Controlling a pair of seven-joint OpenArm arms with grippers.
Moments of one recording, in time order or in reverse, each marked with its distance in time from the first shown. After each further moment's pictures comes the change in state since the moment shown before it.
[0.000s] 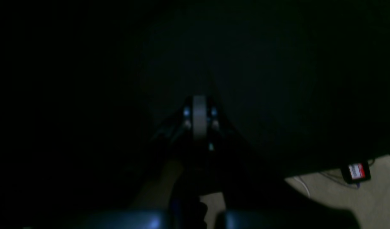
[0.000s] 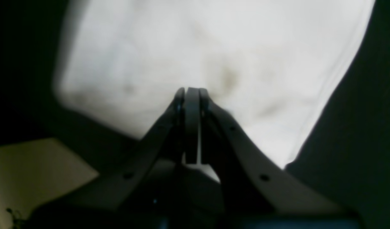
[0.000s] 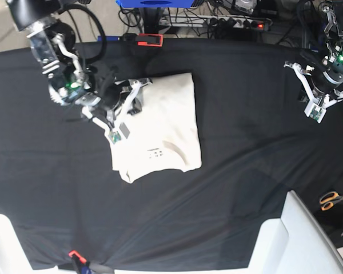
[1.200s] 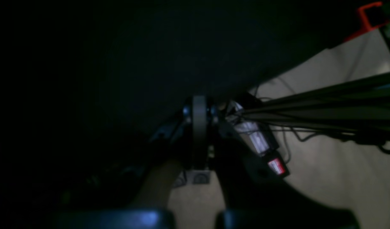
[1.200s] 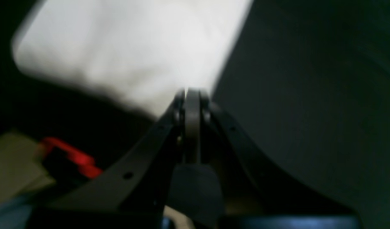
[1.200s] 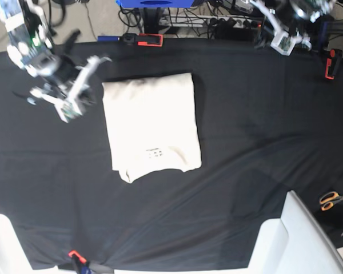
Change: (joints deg) left arm 25.6 4.2 8.9 1.4 0.4 1.0 -33.0; right arm -21.5 7.7 13.1 20.6 -16.7 -0.9 8.5
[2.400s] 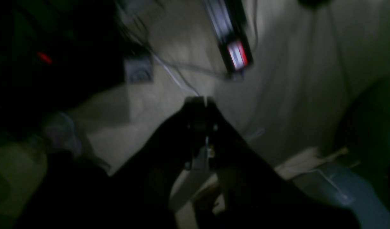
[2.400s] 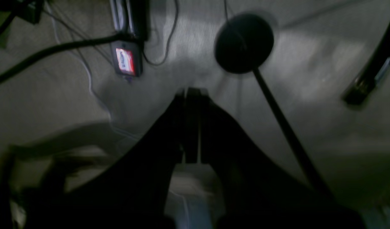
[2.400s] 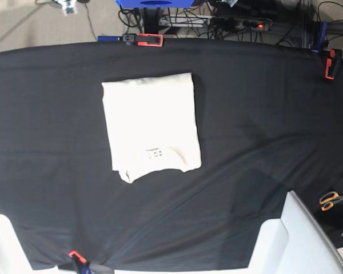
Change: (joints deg) left arm -36.5 7.3 29.4 -92.4 17.2 15.5 -24.7; right arm 17.7 -13.3 -15.0 -111.4 7.9 0.8 53.1
